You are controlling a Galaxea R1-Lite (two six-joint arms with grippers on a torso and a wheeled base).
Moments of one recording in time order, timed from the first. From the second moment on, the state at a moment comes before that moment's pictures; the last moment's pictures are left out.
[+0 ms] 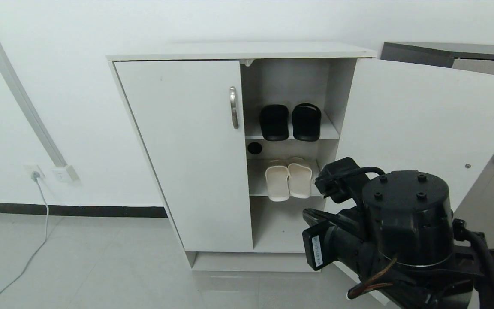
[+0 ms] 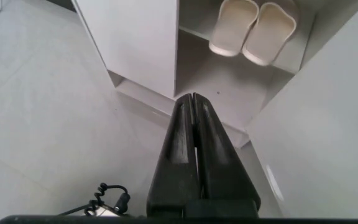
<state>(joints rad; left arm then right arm) 0.00 0.00 0.00 0.00 0.04 -0.09 0.99 1.65 -0.84 -0.46 -0.53 0.16</state>
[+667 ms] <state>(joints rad) 0.00 0.00 0.00 0.00 0.04 -0.09 0.99 1.65 -0.83 -0.46 -0.53 0.16</state>
